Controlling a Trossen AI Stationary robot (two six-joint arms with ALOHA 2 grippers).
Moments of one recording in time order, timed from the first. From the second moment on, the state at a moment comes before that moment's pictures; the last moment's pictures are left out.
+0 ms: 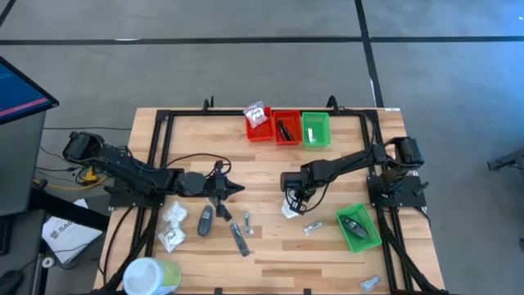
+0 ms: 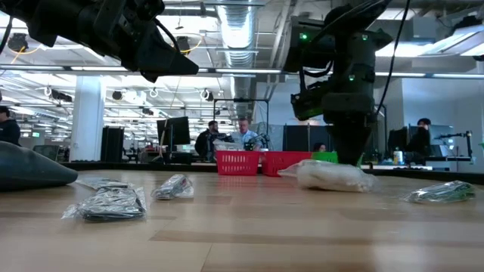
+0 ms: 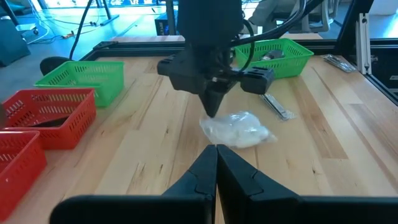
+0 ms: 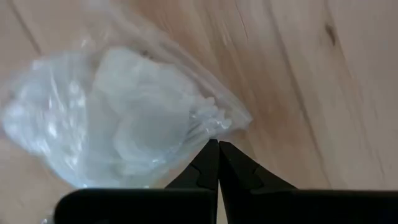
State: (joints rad) left arm -0.24 1.23 0.46 0.45 -0.37 -0.06; right arm 0.07 1.79 1.06 -0.69 0.01 0.46
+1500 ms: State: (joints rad) left arm -0.24 1.23 0.46 0.45 -0.37 -0.06; right arm 0.27 1.79 1.15 -0.58 -0.15 0.21
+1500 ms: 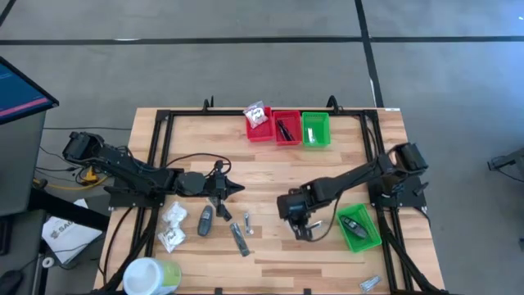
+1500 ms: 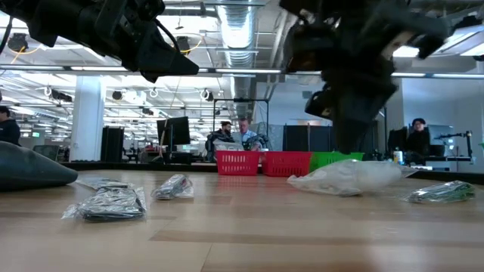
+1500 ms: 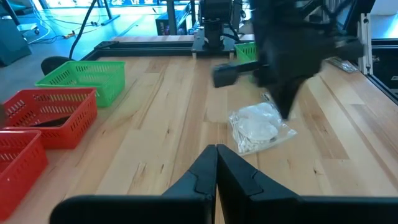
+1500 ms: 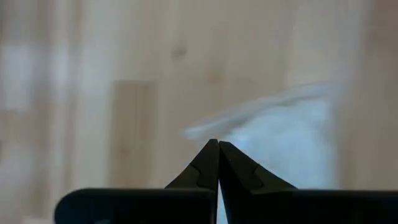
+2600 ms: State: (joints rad) left arm -0.24 1.23 0.46 0.45 -0.36 -0.06; right arm 0.14 1.79 1.00 -0.58 -0.03 0.19
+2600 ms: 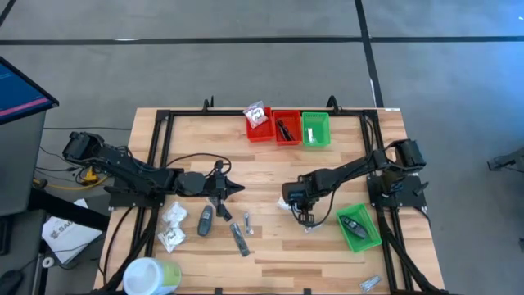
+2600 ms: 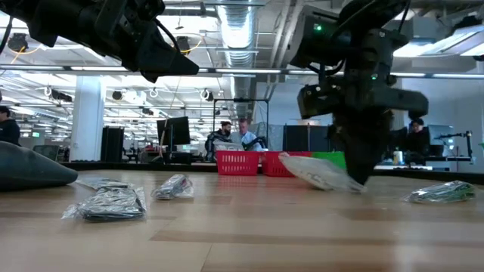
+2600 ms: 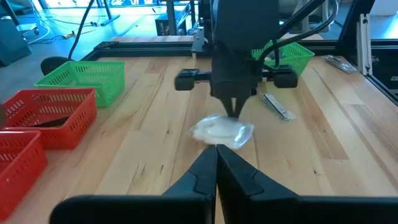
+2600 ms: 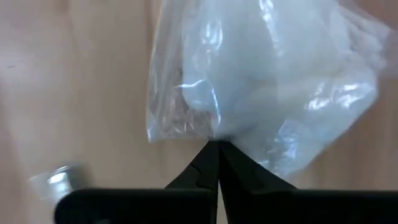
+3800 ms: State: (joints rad) left arm -0.27 1.79 0.73 0.48 -0.42 0.23; right arm 0.22 1.72 1.09 -0.62 0.25 0.13
